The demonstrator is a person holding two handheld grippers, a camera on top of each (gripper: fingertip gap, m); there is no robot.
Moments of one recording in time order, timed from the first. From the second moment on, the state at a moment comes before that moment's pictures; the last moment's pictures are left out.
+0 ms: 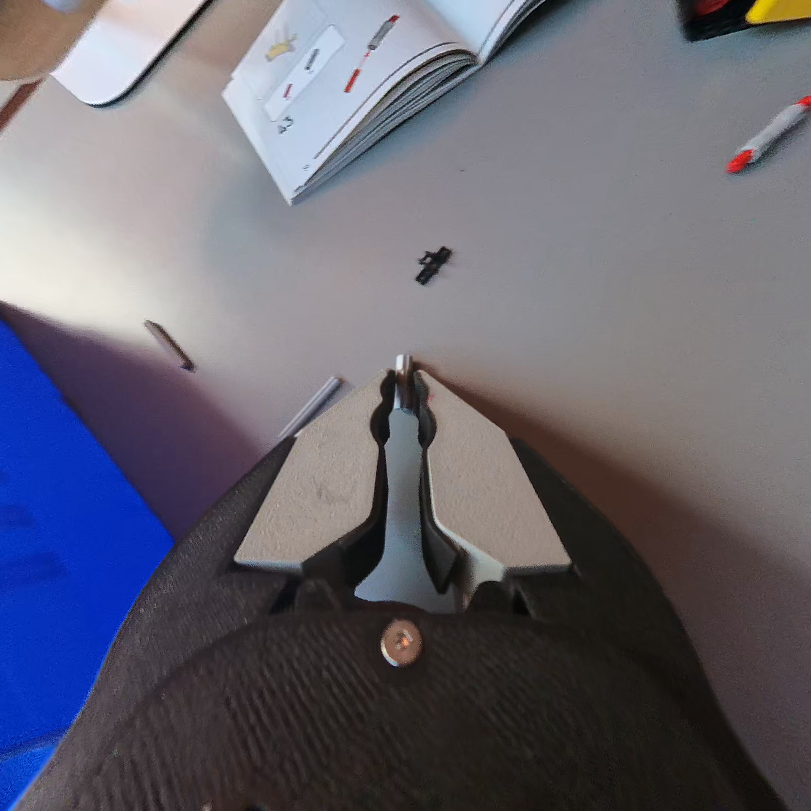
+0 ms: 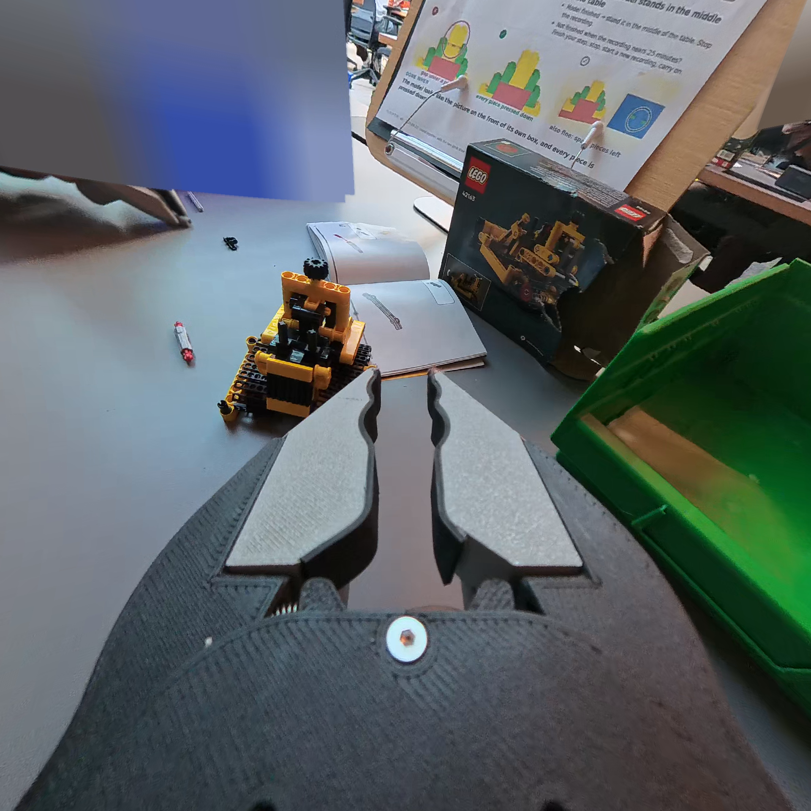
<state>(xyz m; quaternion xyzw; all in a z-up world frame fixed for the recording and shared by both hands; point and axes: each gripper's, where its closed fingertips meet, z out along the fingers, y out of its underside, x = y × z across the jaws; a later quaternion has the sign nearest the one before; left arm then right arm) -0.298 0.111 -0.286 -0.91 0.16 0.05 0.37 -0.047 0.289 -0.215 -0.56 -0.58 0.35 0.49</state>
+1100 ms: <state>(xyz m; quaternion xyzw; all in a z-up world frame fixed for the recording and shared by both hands) -0.311 0.128 -0.286 -0.90 0.14 0.05 0.40 -0.055 0.300 -0.228 -0.58 -0.58 0.34 0.47</state>
